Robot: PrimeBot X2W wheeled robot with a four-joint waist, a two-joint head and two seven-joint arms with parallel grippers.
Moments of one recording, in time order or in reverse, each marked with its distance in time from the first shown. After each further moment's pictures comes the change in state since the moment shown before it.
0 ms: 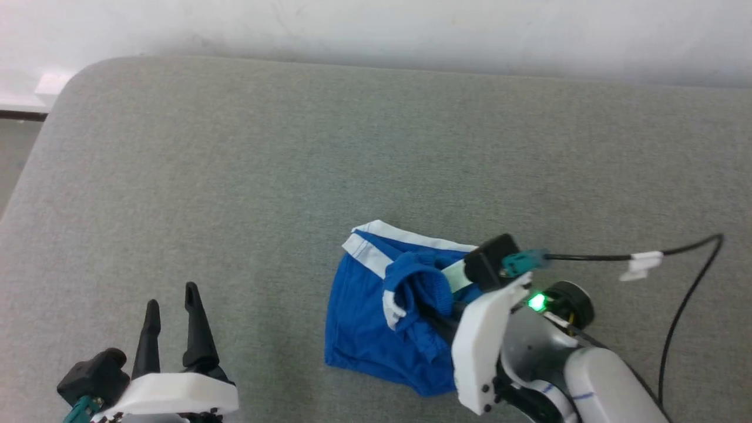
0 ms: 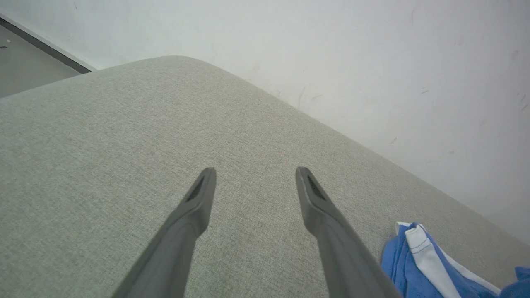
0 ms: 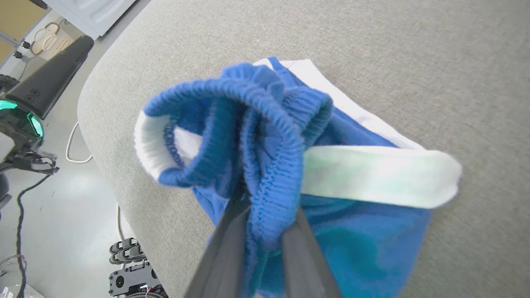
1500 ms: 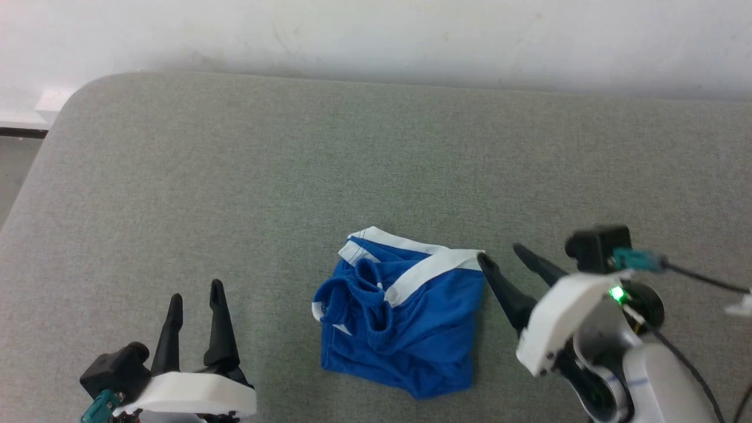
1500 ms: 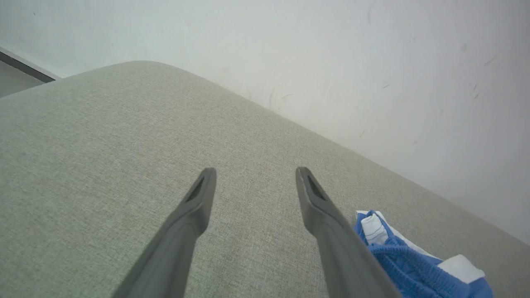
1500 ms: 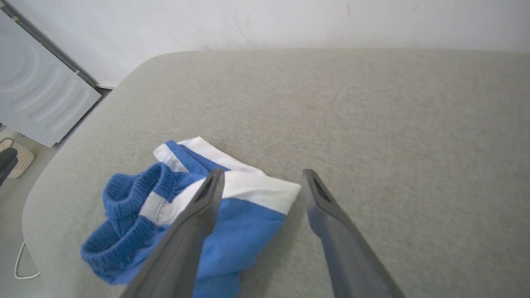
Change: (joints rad) left arm 0.001 0.015 -0.068 -0.027 0.021 0.001 0.019; right arm -0.020 -0.002 -0.203 0.168 -0.001 0.000 -0.338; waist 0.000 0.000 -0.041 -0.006
